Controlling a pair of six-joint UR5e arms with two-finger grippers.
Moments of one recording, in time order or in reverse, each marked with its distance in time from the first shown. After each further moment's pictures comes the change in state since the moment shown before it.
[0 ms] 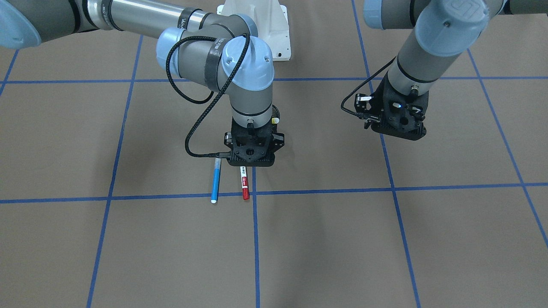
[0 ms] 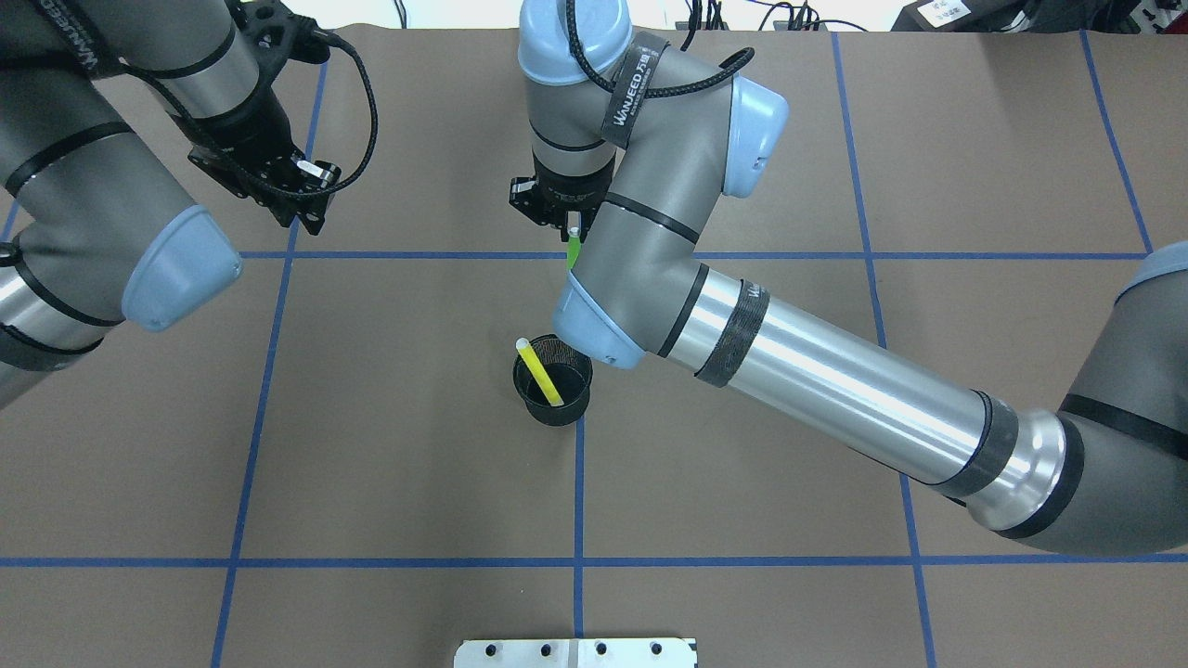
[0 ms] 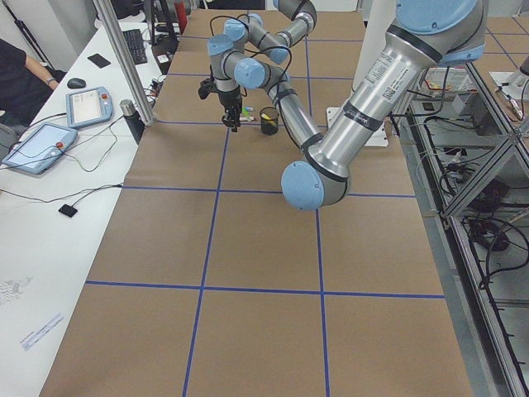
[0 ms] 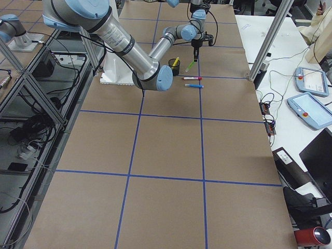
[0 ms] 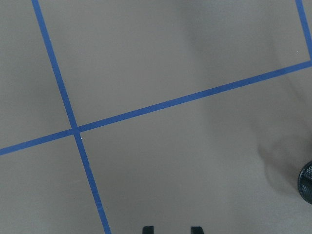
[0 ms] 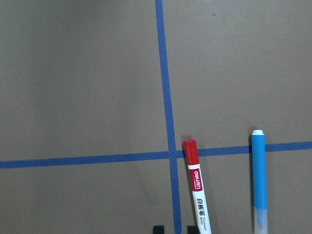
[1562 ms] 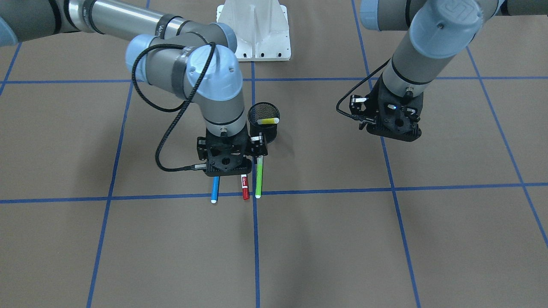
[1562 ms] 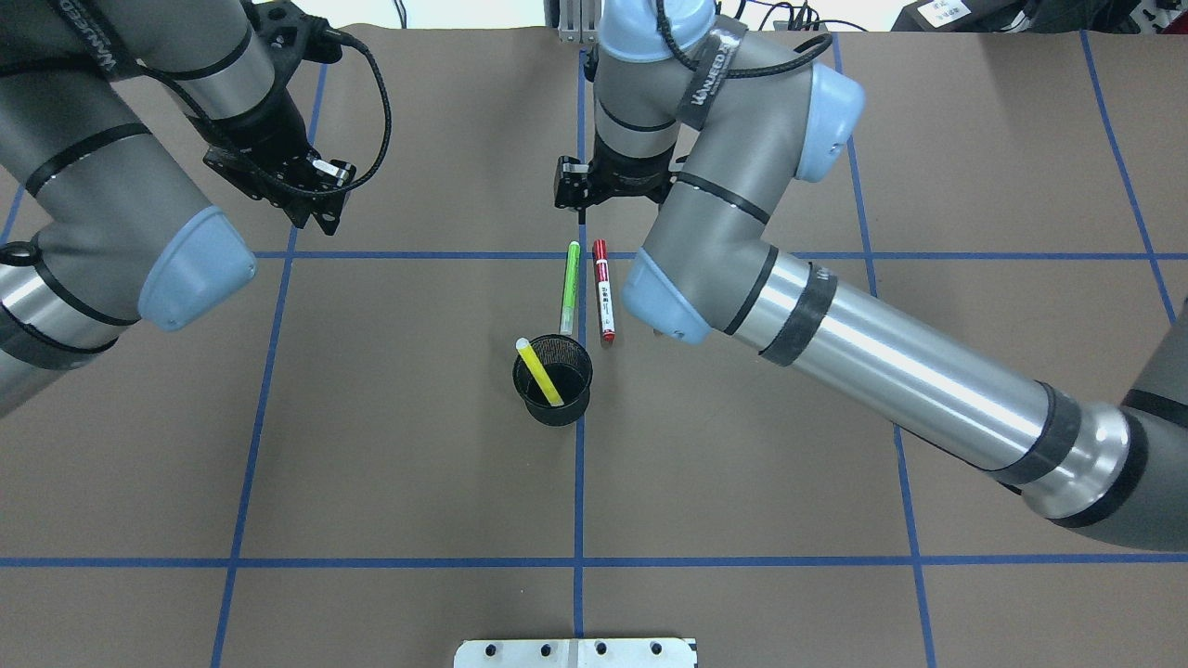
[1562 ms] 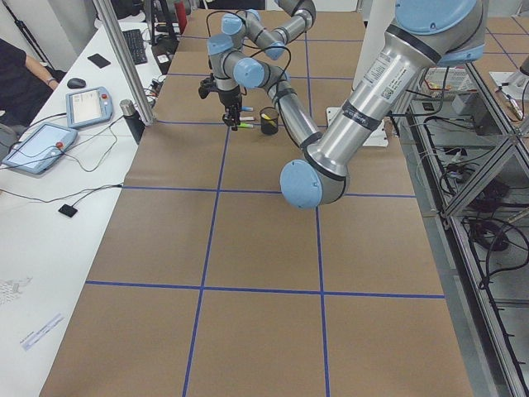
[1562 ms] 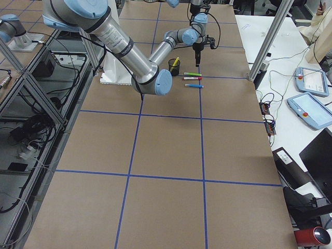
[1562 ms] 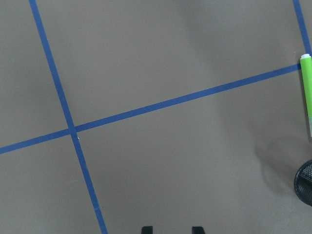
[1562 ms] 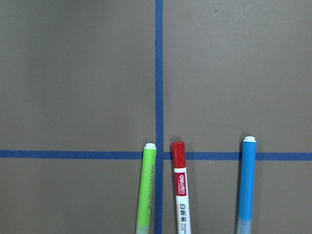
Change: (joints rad) left arm 0.020 -0.021 0.032 -0.044 -0.006 -0.084; right arm 0.085 -0.120 0.090 0.024 0.074 -0.179
